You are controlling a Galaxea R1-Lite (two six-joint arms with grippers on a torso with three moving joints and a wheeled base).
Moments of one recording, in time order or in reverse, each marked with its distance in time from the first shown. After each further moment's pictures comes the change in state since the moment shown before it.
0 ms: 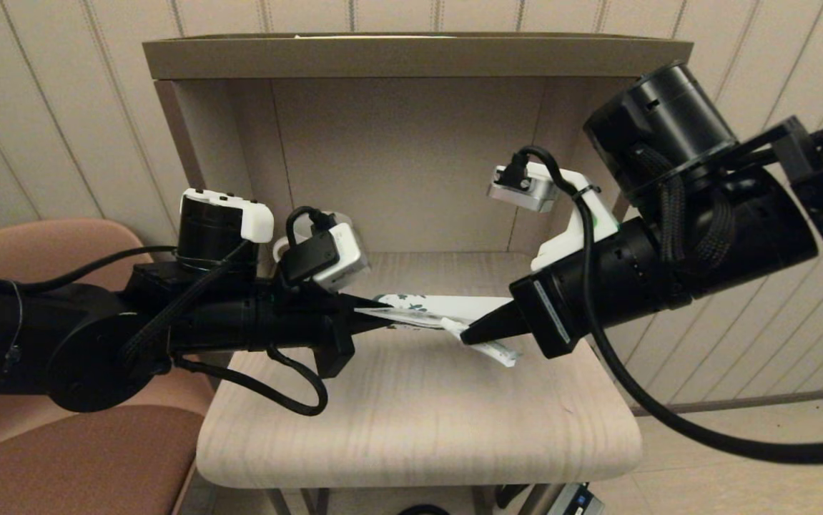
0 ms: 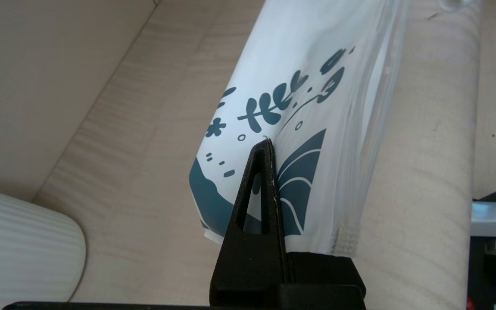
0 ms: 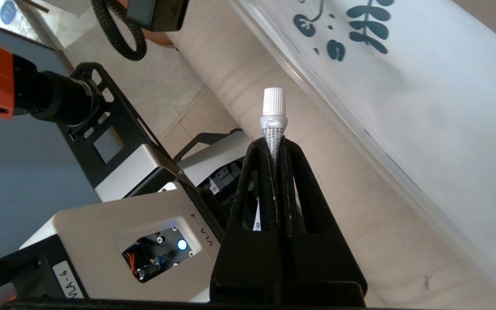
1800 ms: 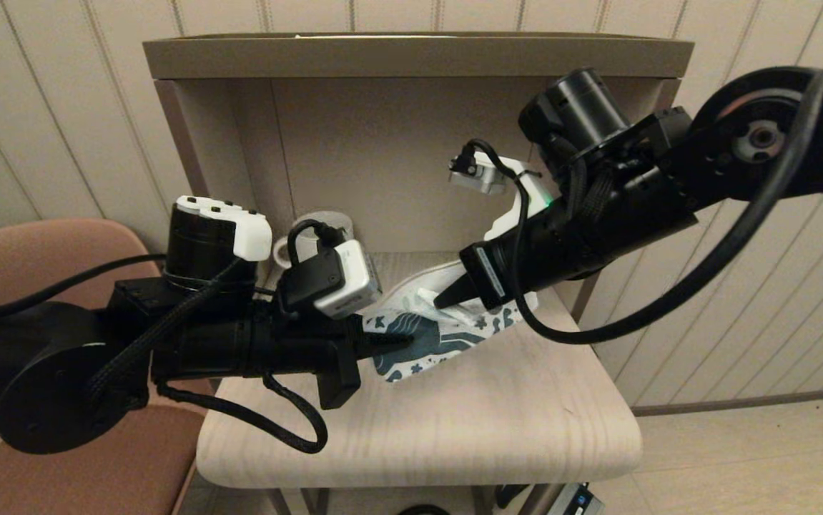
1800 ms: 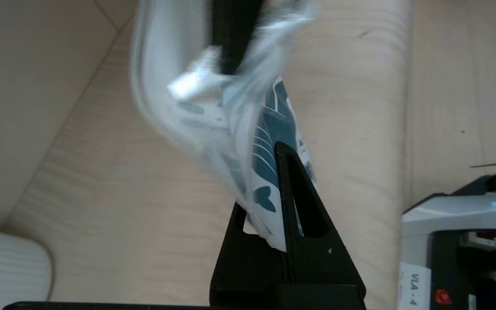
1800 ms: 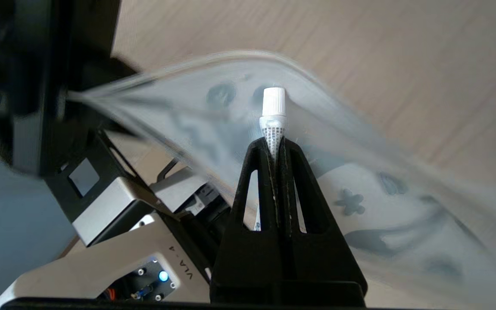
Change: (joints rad) left arm -0.081 -0.069 0.063 0.001 -0.001 0.008; right arm -0.042 0.194 -0.267 0.086 -0.031 -0.006
